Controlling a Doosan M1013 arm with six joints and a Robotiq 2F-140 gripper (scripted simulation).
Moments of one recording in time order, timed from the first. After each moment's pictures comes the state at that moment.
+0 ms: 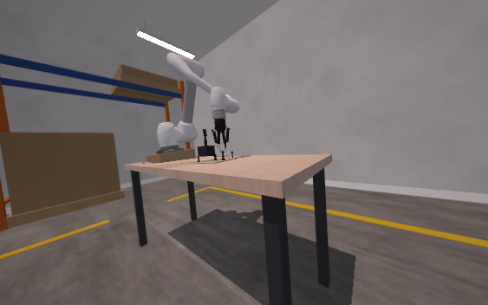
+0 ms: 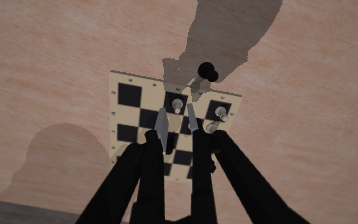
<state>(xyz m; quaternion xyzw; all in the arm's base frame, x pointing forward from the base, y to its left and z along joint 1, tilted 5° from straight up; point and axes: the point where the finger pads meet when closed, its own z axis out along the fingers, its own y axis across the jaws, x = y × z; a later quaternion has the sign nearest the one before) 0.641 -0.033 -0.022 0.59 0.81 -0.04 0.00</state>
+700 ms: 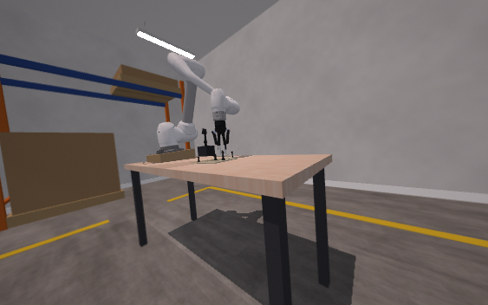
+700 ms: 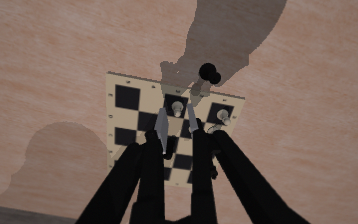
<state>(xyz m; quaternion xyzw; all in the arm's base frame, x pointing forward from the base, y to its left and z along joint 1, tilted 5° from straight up) 0.640 -0.034 -0.034 0.59 0.81 -0.04 0.00</state>
